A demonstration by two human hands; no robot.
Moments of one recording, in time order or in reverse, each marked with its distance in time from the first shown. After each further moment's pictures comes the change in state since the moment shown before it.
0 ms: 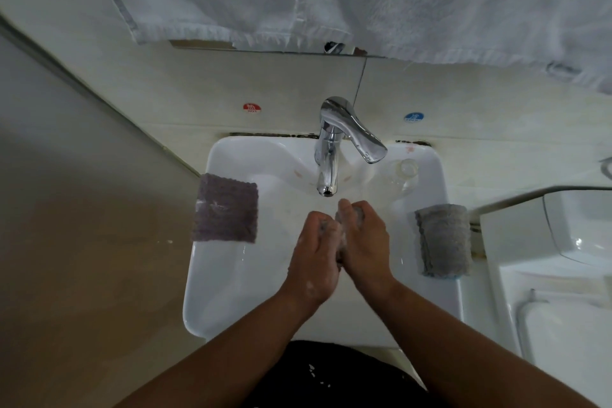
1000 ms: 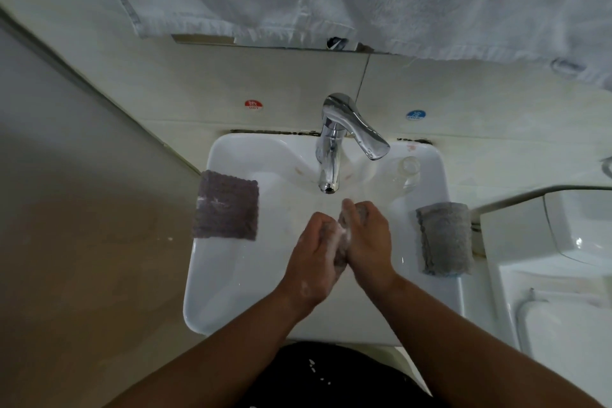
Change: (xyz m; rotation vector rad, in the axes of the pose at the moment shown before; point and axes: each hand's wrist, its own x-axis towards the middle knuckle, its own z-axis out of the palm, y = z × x) left_hand -0.005 0.002 -0.004 -0.092 -0.059 -0.058; right_hand 0.006 0.008 0.003 0.009 0.039 0.040
